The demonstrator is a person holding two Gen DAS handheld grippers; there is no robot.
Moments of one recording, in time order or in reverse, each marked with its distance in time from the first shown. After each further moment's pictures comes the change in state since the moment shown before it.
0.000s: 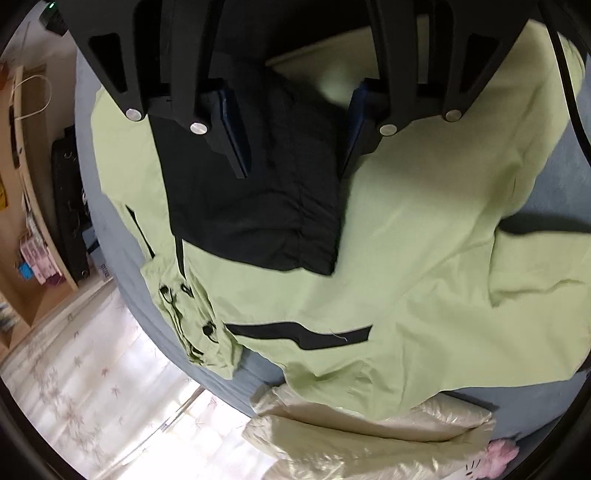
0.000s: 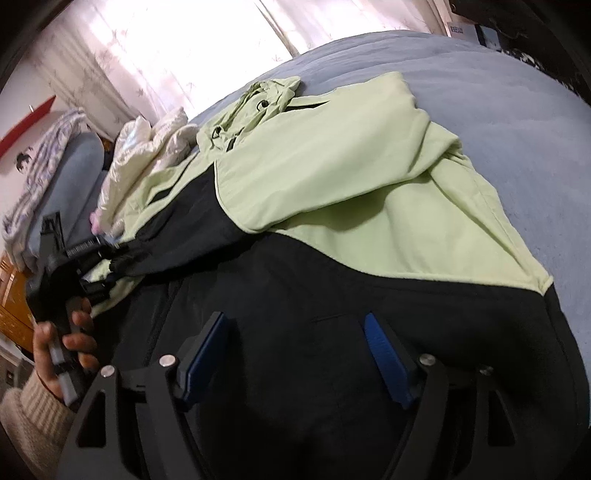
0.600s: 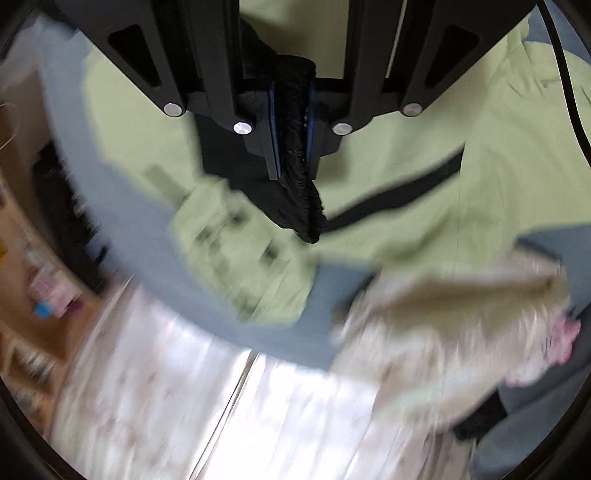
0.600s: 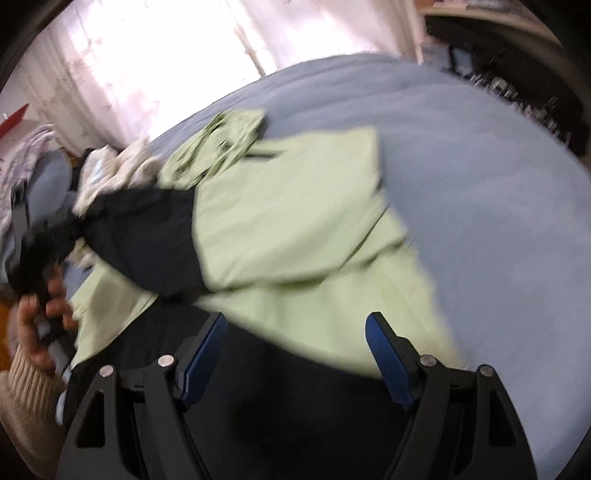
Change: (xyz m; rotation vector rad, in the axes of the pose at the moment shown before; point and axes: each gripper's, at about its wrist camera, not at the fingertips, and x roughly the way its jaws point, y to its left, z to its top) left arm 0.028 -0.077 0.063 0.276 -0.119 0.065; right arm -0.038 -0.023 0.070 0.038 -0.074 -0.227
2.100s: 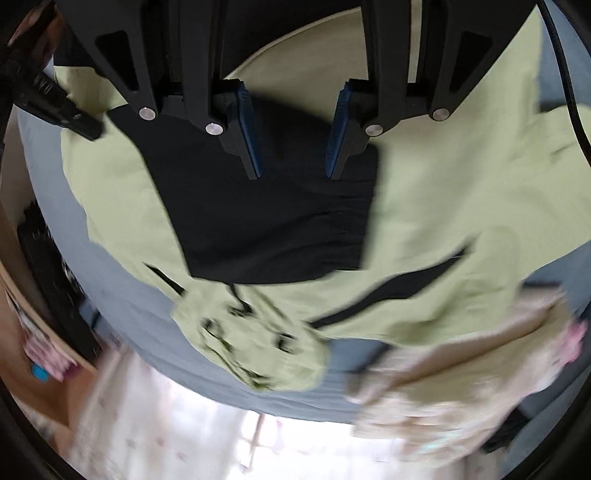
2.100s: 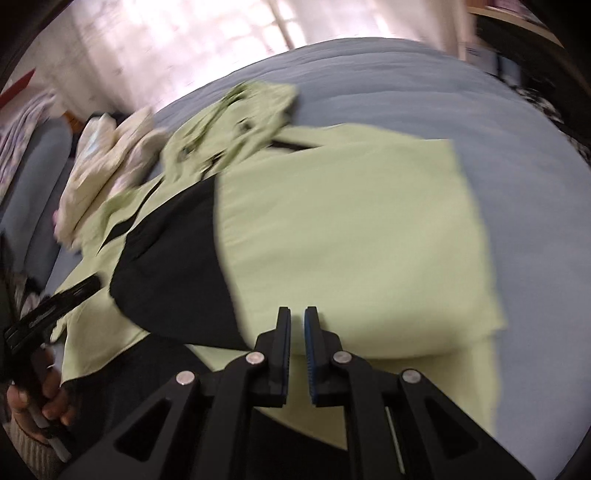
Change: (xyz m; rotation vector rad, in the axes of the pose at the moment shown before) left arm -0.001 -0.042 -0.045 0.127 0.139 0.022; right arm 0.081 0.073 0.023 -0.138 0.120 0.109
